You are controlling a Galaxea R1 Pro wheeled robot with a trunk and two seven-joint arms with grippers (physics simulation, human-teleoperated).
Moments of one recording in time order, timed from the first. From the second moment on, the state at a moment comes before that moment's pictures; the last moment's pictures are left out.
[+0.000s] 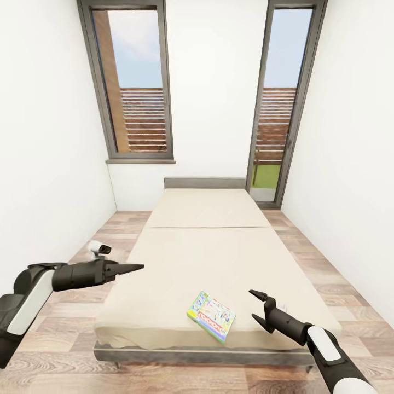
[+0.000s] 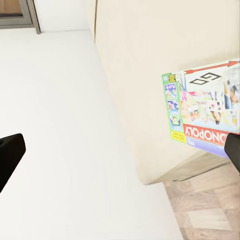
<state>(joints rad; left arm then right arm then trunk) -0.52 0.44 -0.09 -1.43 0.76 1.04 -1.13 -0.50 -0.11 -0.29 -0.61 -1.00 0.82 0.40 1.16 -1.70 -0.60</state>
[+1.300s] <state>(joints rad) -0.52 0.41 -0.11 -1.43 0.88 1.04 -1.13 -0.52 -0.10 -0.28 -0.62 -0.98 0.82 0.28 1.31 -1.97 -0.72</state>
